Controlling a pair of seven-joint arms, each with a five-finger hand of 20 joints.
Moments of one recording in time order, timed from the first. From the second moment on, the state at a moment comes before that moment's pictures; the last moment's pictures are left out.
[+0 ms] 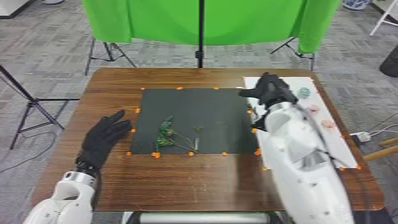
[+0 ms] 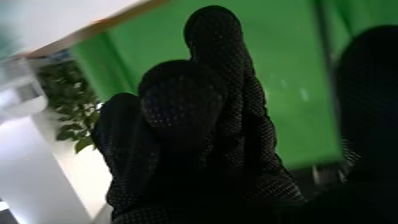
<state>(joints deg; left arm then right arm) 116.9 -63.8 -93.6 -109.5 50.1 0.1 5.1 -83.6 -76.7 77.0 -106.0 -149.2 -17.5 29.4</state>
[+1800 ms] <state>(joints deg) 116.9 -64.4 -93.7 -109.5 50.3 -0.3 5.0 -85.3 -73.3 74.2 -97.9 -149.7 -9.9 25.6</state>
